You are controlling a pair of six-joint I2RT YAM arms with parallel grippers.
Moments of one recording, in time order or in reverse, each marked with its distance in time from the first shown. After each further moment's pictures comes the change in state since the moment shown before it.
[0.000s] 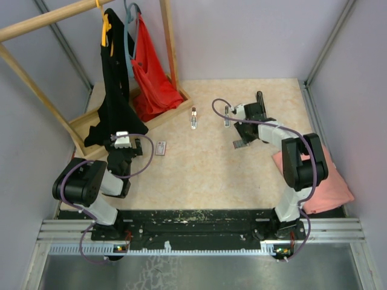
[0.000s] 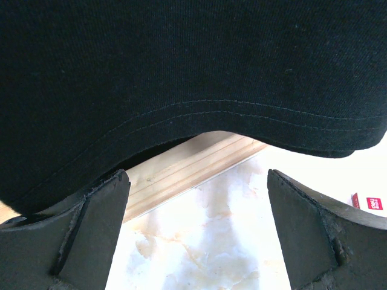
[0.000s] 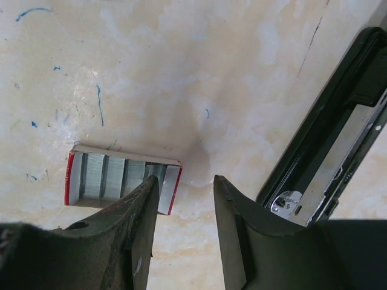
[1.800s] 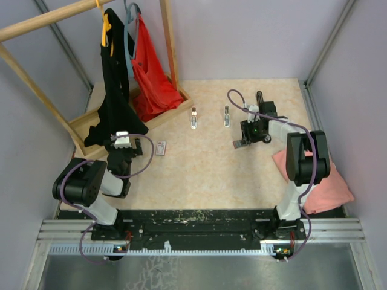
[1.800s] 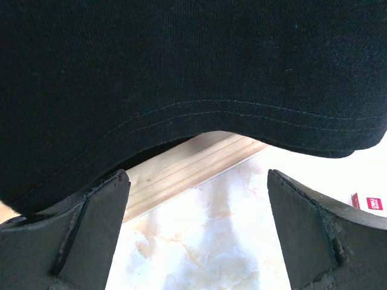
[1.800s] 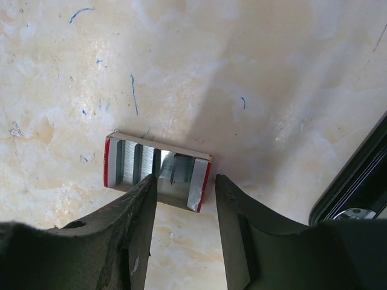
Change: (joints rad) left arm 0.000 0.000 0.000 0.000 0.000 0.000; right arm -0.157 0.039 0.025 -0.064 -0.391 0.125
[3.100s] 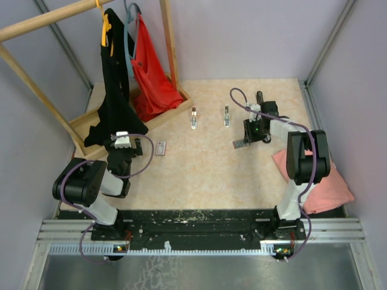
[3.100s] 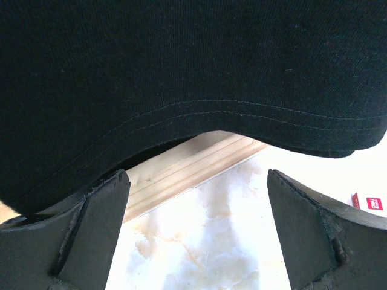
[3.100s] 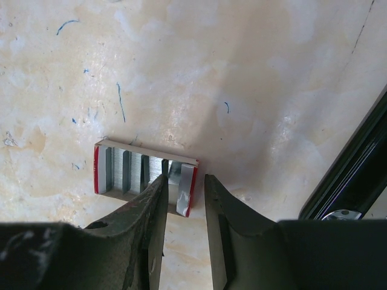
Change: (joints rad) left arm 0.000 0.000 0.000 0.000 0.000 0.000; right arm -0.019 0.013 0.006 0.019 -0.004 0.018
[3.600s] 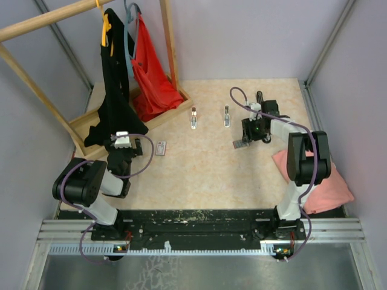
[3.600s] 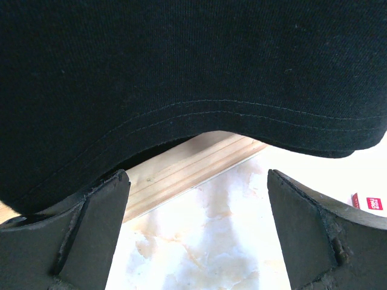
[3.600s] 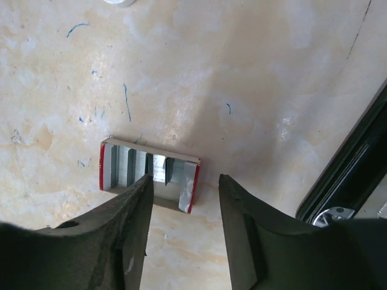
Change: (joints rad) left arm 0.000 0.000 0.000 0.000 0.000 0.000; right arm 0.000 -0.007 0.006 -0.005 -0.006 -0.006
